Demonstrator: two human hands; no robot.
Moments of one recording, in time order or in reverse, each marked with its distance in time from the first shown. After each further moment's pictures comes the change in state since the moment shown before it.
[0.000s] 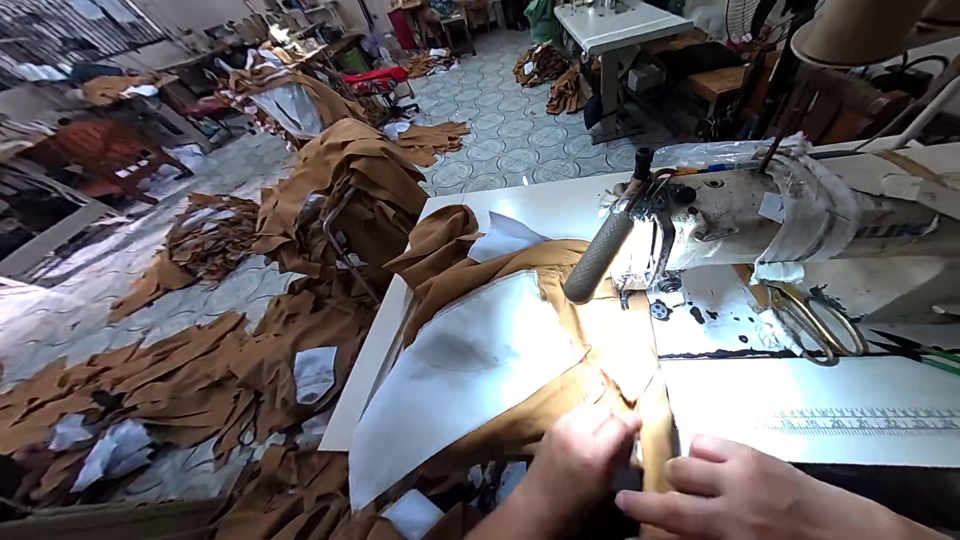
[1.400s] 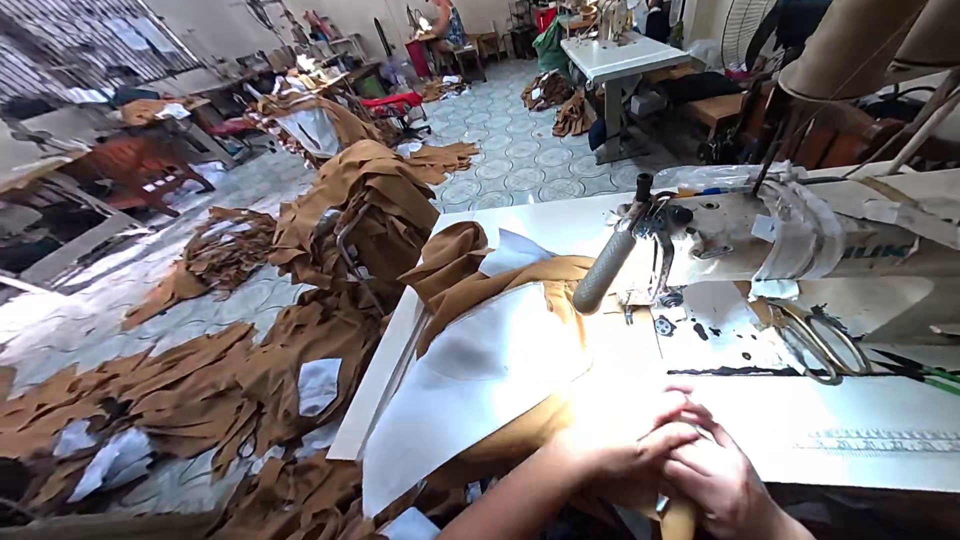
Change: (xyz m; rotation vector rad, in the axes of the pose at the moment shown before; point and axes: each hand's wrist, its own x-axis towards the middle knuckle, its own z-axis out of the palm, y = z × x) left_hand 0.062 -0.011 0.007 -0.650 -0.540 -0.140; right_hand -0.040 0.006 0.092 -0.150 0.461 0.380
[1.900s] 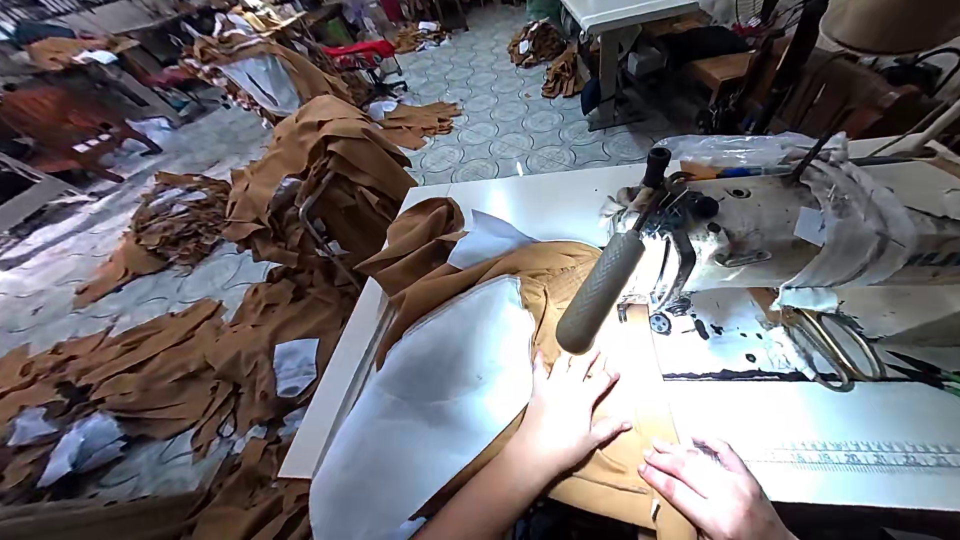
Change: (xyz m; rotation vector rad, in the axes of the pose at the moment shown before) left_hand -0.013 -0.036 -0.011 0.503 -0.031 -0.551; right_hand -0.010 -0.002 -0.012 -0.147 -0.292 0.131
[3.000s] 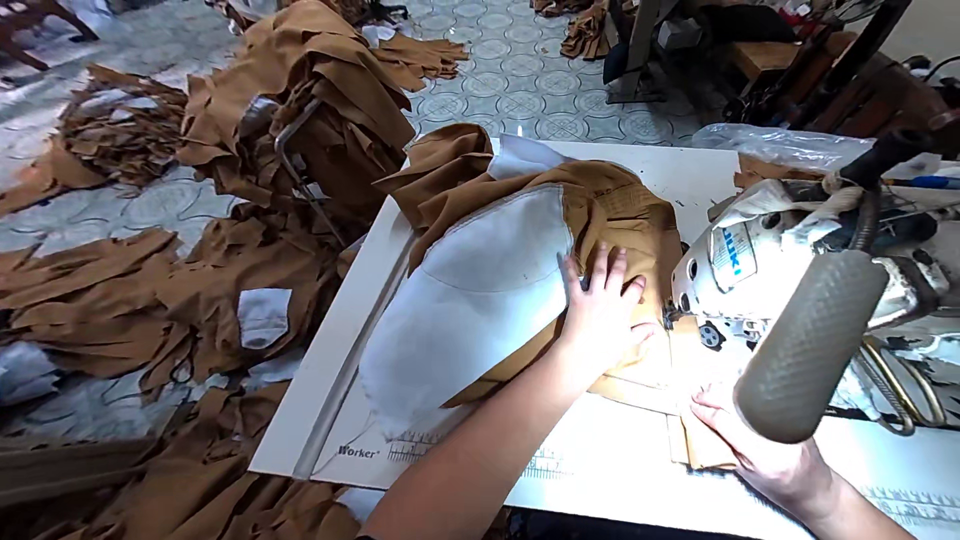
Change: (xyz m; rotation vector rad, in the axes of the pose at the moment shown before) left_hand 0.085 -0.032 -0.038 0.116 0.171 0.003; right_hand 0.053 0.067 0.022 -0.052 0.104 -0.117
